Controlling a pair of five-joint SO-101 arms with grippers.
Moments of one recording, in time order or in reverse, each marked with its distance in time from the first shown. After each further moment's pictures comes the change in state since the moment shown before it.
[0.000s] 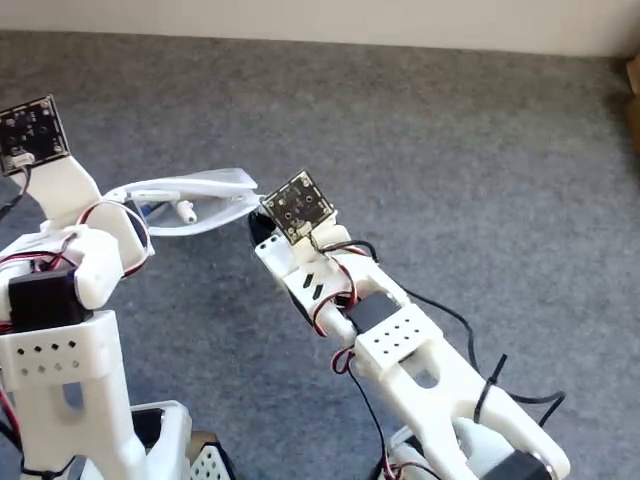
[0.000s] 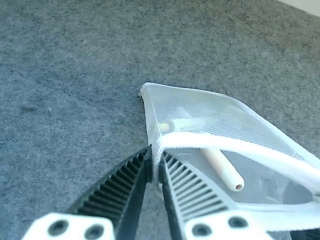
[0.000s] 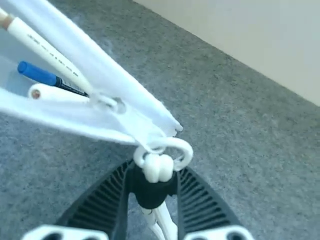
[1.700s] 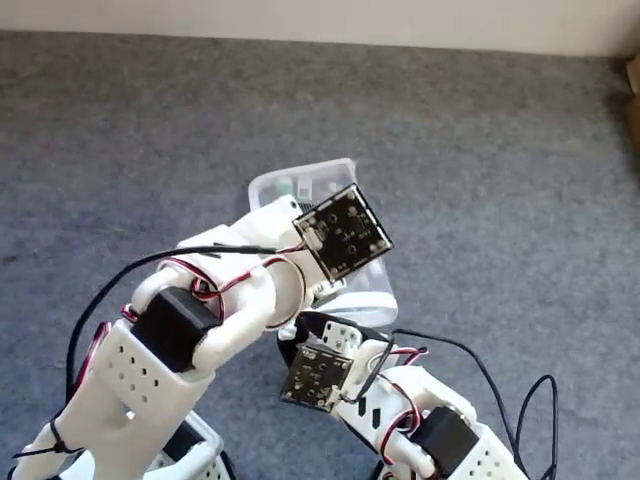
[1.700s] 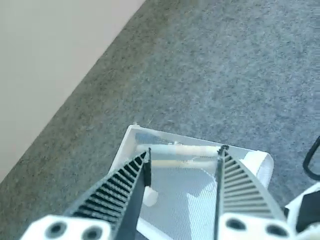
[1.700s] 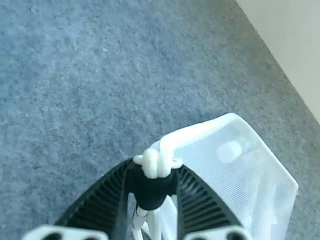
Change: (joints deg) left arm 49.8 0.4 -0.4 -10.3 -38.2; right arm -11.2 -69.9 27.2 47.9 21.9
